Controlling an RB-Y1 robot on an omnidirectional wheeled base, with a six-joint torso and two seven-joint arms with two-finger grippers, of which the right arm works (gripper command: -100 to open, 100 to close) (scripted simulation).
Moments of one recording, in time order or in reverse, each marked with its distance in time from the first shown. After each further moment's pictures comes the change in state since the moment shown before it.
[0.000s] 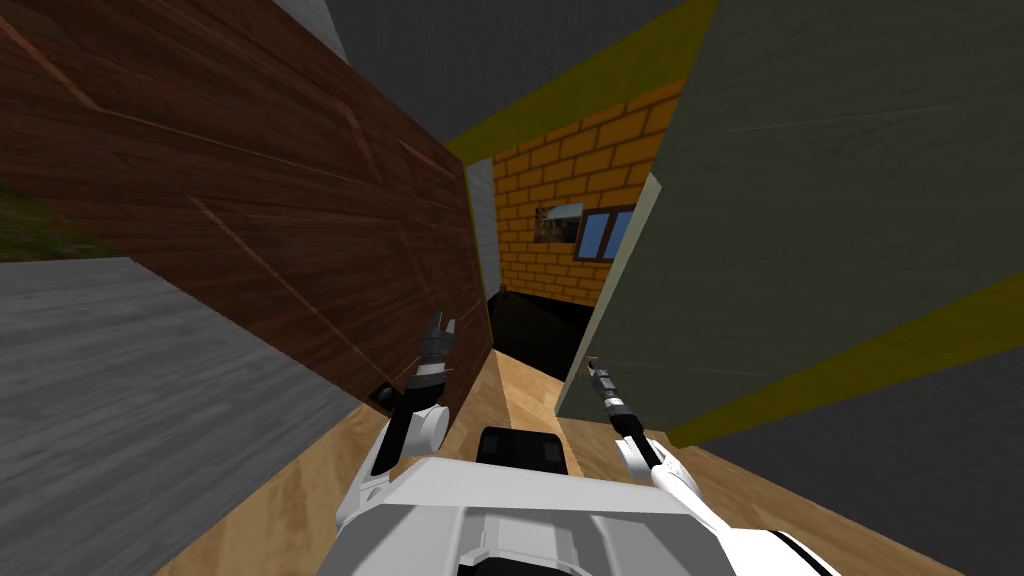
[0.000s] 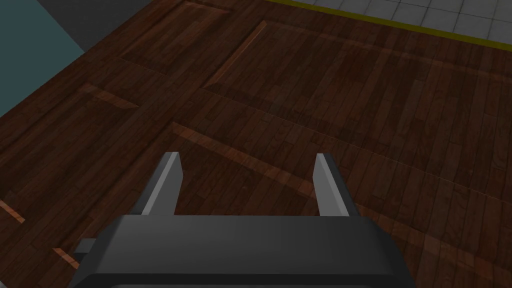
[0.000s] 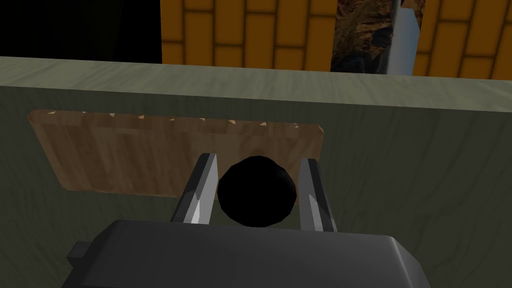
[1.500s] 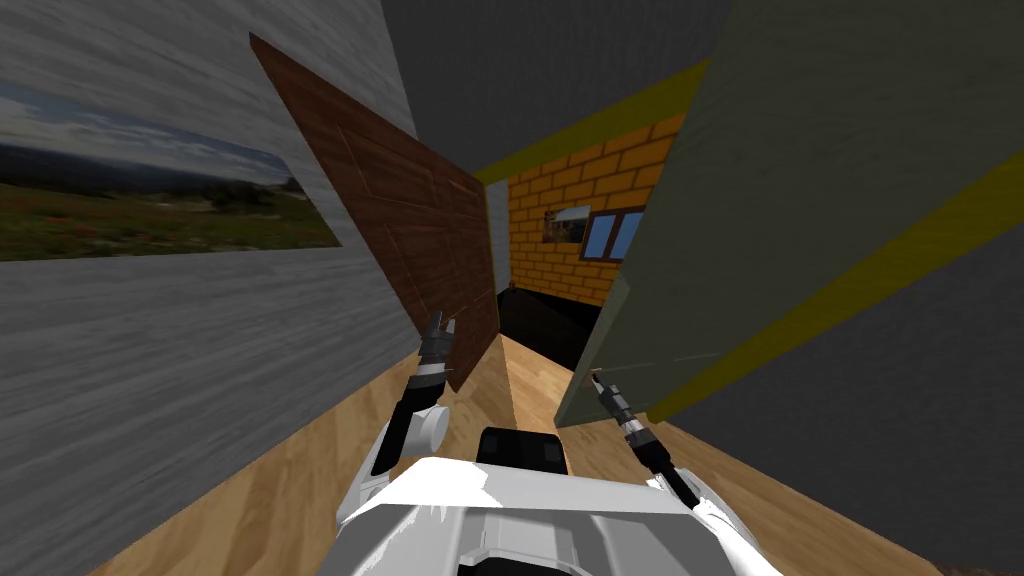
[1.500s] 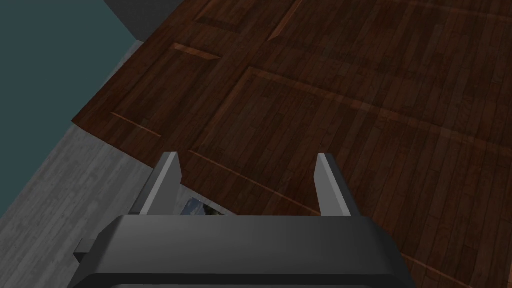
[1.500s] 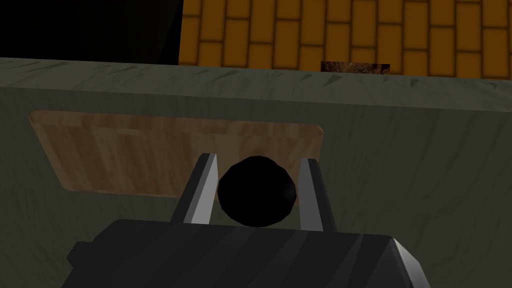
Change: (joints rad) arm 0.097 -0.101 0.122 0.003 0.077 -0.185 -0.132
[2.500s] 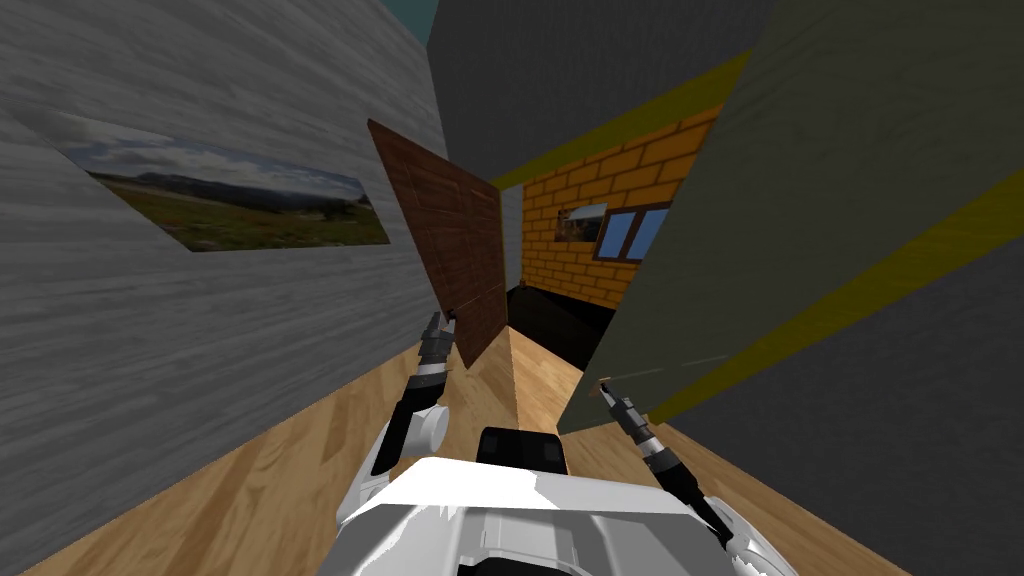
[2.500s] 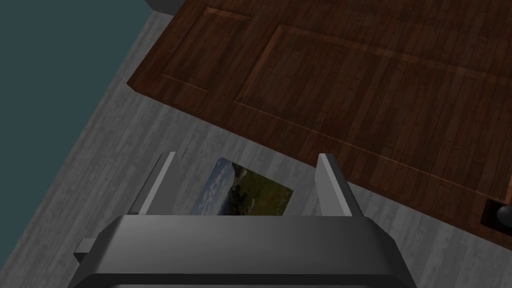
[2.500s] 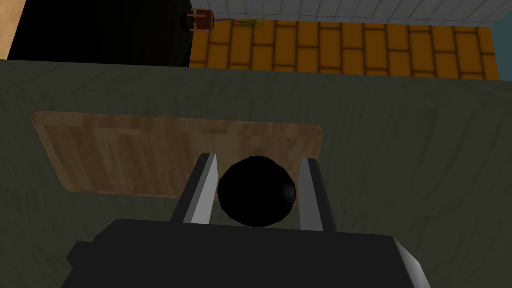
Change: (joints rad) arm 0.045 -0.047 0.022 0.047 0.007 -0.122 -0.036
